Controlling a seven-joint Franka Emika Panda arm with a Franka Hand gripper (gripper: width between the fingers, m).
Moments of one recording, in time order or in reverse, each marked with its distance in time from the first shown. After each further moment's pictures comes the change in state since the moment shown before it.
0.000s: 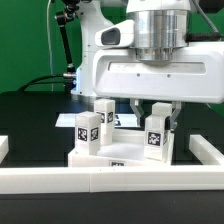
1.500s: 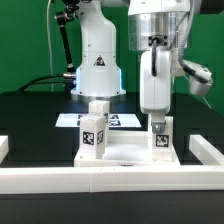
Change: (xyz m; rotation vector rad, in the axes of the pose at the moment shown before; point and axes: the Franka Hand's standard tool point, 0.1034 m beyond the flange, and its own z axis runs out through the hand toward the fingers) arm -0.007 -0.003 0.003 0.004 -0.017 1.343
